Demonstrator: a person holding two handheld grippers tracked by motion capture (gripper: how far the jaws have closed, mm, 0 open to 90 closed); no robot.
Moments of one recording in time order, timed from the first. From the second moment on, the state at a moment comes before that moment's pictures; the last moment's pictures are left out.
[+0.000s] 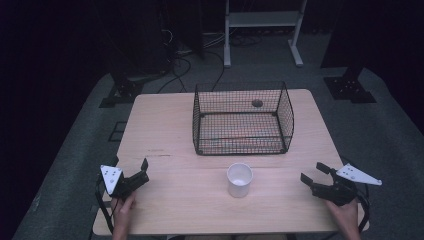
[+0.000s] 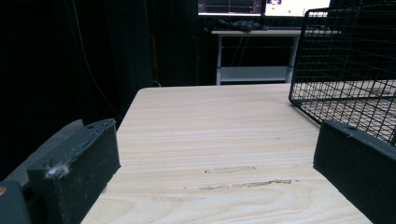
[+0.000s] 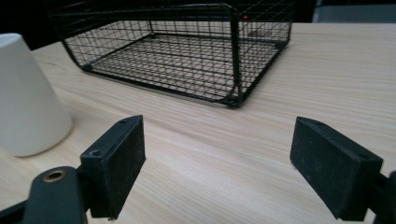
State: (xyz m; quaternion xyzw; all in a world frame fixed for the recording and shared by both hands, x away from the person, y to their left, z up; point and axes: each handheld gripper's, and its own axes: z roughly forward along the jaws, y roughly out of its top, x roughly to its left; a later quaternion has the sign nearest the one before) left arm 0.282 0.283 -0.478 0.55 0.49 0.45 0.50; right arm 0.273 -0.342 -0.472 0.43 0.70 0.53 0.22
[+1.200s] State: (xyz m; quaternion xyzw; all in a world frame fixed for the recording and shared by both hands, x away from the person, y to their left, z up) left arm 0.282 0.284 -0.478 0.55 0.49 0.45 0.50; right arm 0.275 -0.297 -0.419 0.35 0.76 0.51 0.20
